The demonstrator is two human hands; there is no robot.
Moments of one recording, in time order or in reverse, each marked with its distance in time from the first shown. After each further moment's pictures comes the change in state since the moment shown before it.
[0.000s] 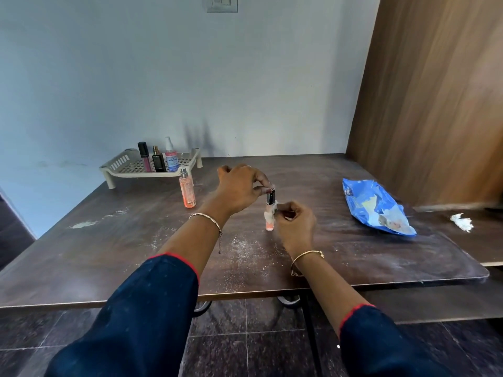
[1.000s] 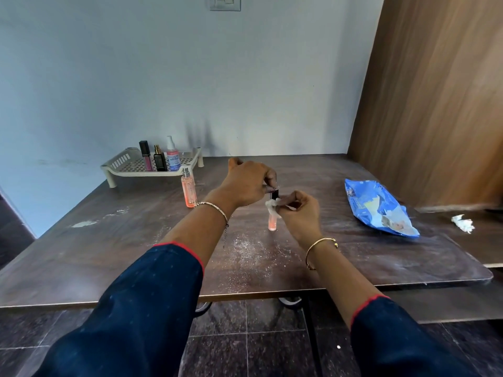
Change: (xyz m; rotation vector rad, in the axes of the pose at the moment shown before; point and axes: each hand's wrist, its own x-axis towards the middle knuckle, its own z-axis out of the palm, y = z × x) left_hand 0.014 0.005 -0.006 0.132 -0.097 0.105; right_hand 0.017 -0.014 -0.004 0.205 -0.122 -0.017
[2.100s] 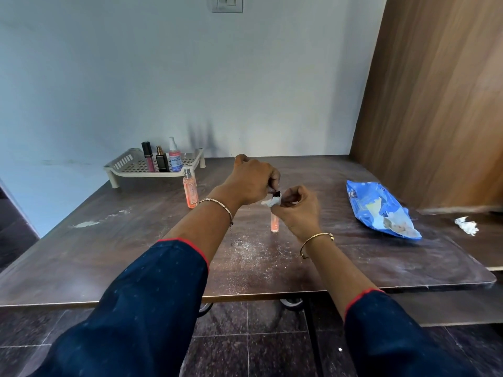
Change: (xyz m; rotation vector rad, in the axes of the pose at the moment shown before) left_hand 0.003 0.007 -0.008 0.018 -0.043 0.049; right_hand 0.009 -0.003 0.002 -0.145 0.018 0.022
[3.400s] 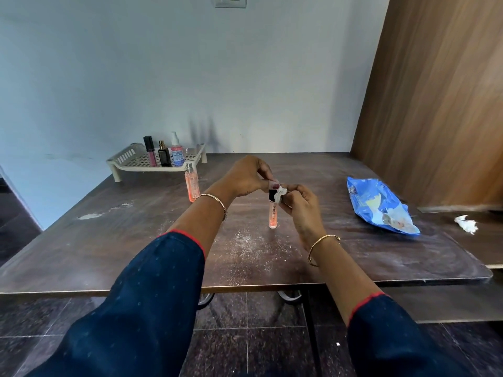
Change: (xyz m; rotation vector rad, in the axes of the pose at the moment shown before) left_hand -0.012 -0.006 -0.002 -0.621 -0.018 -0.209; right_hand -0.018 -0.012 -0.008 0.380 -0.153 0.145
